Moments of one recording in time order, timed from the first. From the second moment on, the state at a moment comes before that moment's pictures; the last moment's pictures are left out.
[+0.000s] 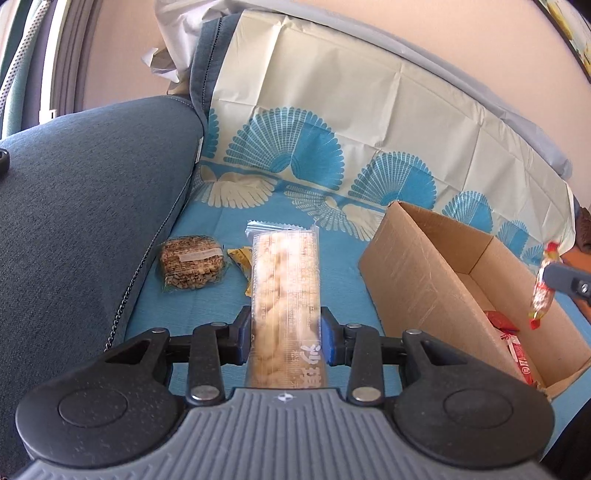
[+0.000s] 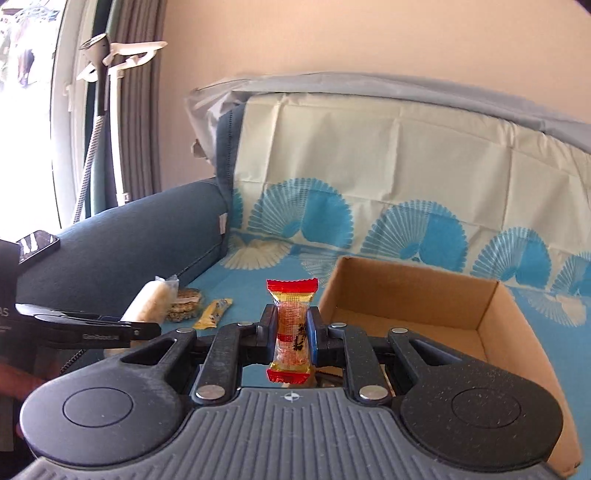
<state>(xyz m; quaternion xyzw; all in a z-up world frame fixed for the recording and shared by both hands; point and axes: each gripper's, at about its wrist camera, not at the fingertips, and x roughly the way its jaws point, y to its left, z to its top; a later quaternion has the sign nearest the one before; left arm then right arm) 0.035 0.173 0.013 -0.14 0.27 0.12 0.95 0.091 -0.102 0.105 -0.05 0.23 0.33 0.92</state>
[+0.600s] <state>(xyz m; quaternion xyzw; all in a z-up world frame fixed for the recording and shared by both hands) 0.030 0.148 0.023 -0.10 0.27 0.13 0.95 0.113 -0.126 0.089 0.01 0.23 0.30 0.92</state>
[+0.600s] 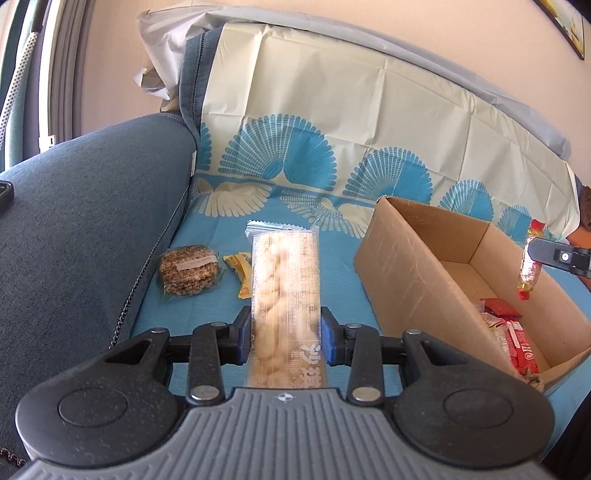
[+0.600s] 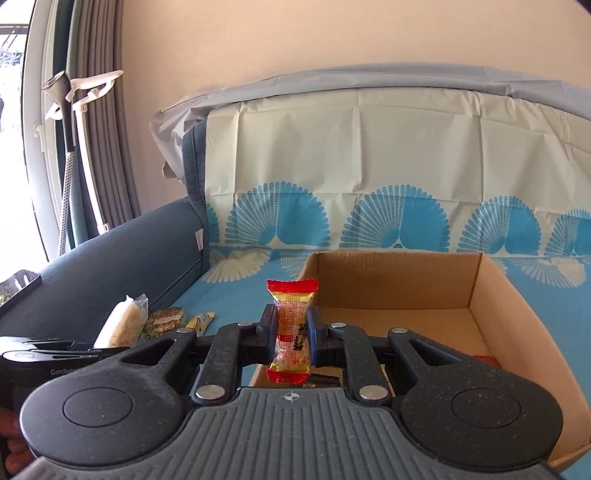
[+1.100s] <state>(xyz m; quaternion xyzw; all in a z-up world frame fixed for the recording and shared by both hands) 0.077 0.068 0.103 -0.14 0.22 0.09 0.96 0.146 -0.160 0.085 0.07 0.24 0.22 0.94</state>
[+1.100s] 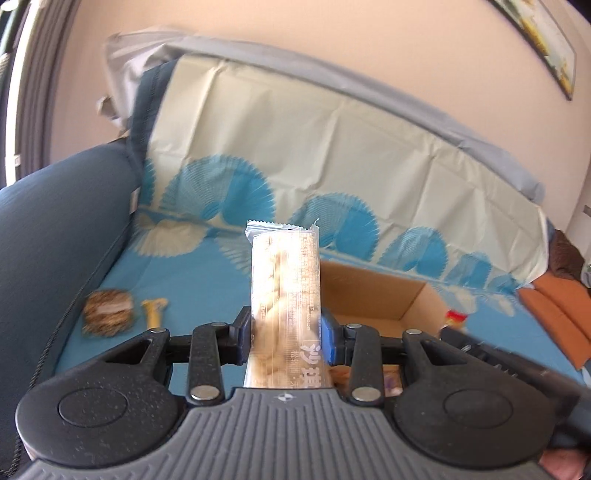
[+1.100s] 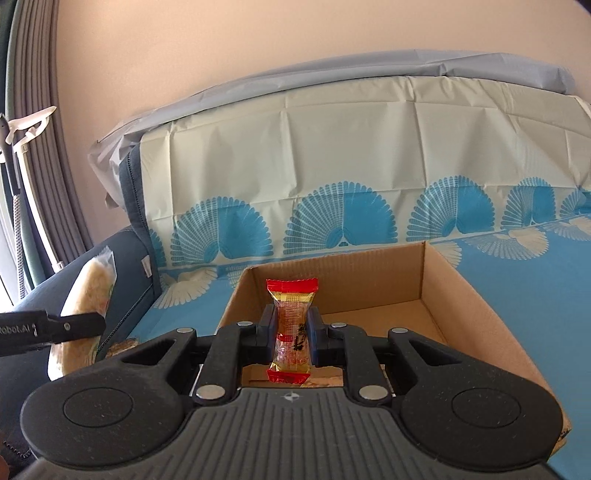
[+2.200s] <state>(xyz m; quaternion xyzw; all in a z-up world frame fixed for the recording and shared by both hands) 0.185 -0.050 0.161 -0.11 0.19 -0.01 0.98 0.175 -0.215 0.078 0.12 0.22 0.10 0.96</state>
